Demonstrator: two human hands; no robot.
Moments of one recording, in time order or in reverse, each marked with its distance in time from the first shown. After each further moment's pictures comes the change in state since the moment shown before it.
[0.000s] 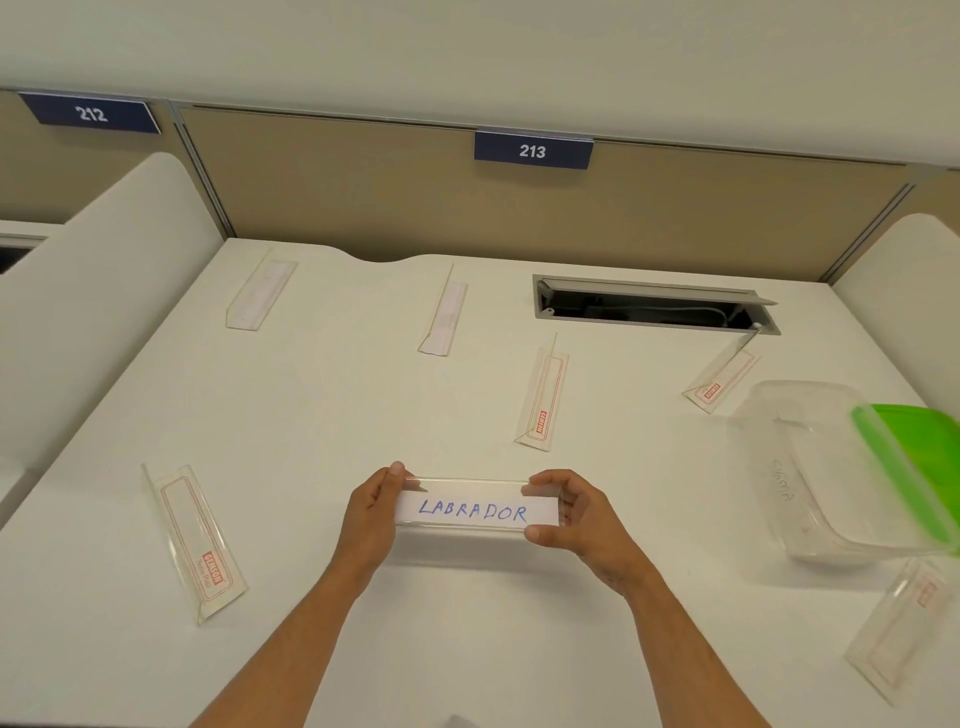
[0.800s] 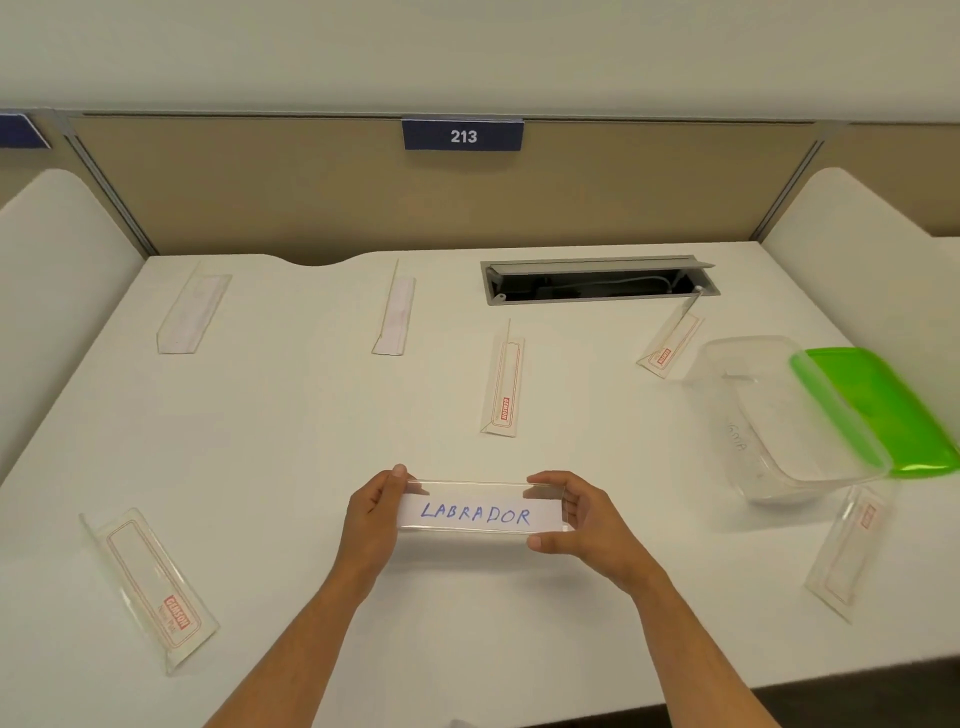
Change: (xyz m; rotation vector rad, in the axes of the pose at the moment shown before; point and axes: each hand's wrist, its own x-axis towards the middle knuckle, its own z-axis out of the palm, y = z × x) left_hand 0.006 0.001 0.027 0.005 -0.125 0.019; right_hand -0.033 0.008 -0.015 -0.101 0.119 0.006
